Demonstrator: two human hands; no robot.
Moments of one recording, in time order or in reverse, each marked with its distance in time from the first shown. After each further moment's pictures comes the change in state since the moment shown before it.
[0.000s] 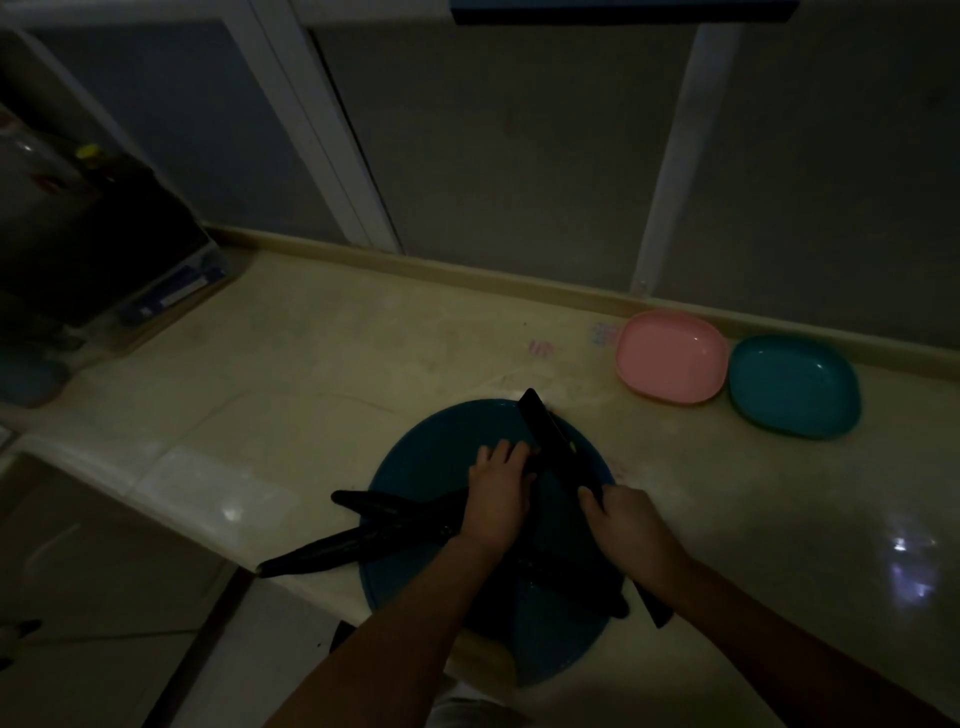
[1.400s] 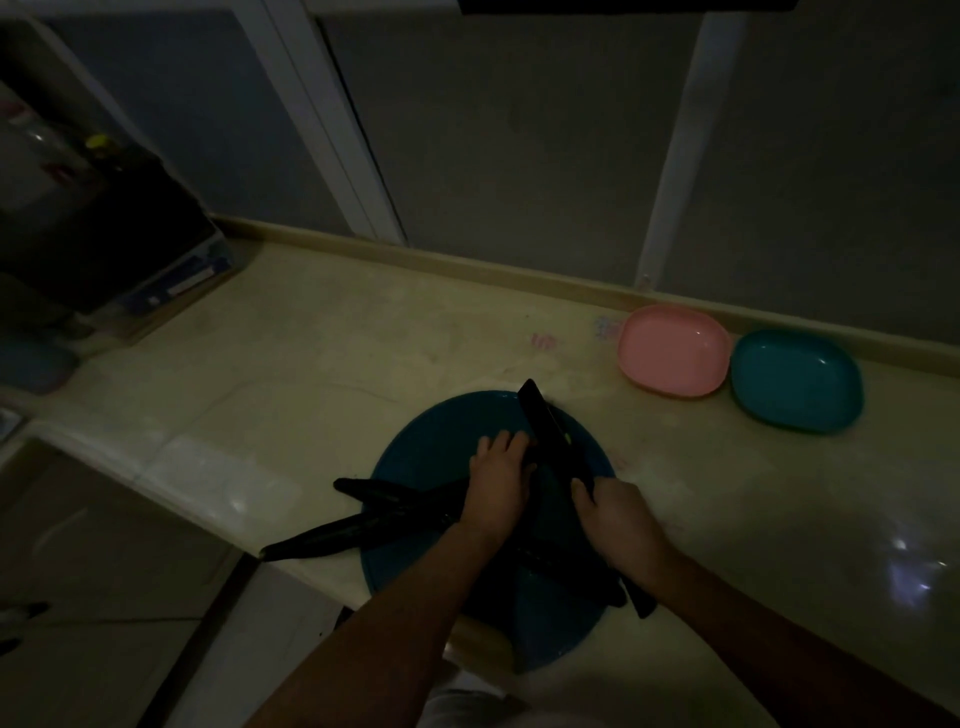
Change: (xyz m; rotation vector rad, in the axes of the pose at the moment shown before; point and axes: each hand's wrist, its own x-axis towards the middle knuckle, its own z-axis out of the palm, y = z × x) left_hand 0.000 -0.002 0.002 -0.020 0.024 -0.003; right_hand -0.003 -0.007 0.009 0.008 0.019 0.005
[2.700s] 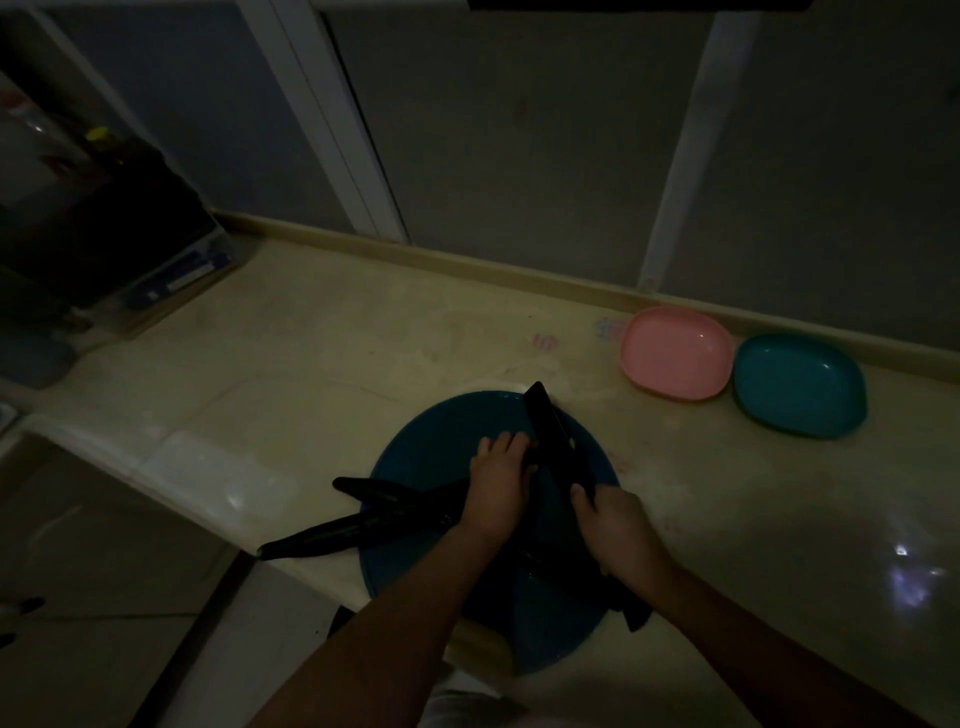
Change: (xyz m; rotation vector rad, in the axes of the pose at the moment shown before) left_hand 0.000 0.001 -0.001 -0.021 0.004 -0.002; right_hand -0.008 -0.004 0.002 0.109 -0.003 0.053
